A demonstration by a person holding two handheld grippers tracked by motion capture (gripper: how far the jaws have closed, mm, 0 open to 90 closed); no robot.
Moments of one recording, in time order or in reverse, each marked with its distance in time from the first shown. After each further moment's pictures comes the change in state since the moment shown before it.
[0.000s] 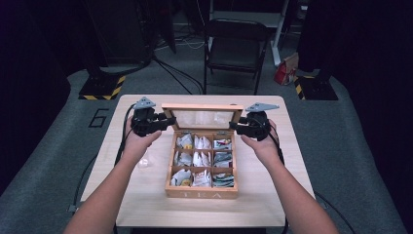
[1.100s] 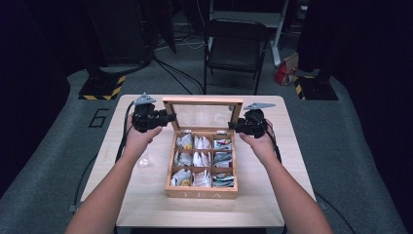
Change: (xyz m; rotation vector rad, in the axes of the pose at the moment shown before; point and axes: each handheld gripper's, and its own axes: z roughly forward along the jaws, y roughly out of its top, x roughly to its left) left arm 0.008 0.006 0.007 -0.005 -0.010 -0.032; right arm -0.020 -0.009 0.029 0.053 0.031 0.080
